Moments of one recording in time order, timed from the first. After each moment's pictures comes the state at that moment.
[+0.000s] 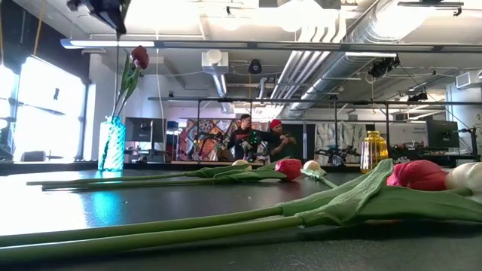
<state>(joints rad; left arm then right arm) 0.68 0.92 1.31 -0.97 -0.50 -0.13 0.17 1.77 2.16 -1.49 0.64 0.79</state>
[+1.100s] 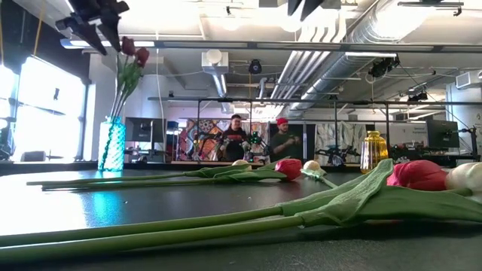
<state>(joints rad) 0.86 0.93 1.27 -1.14 -0.27 -0.23 -0.01 1.77 2.16 -1.55 0.50 0.79</state>
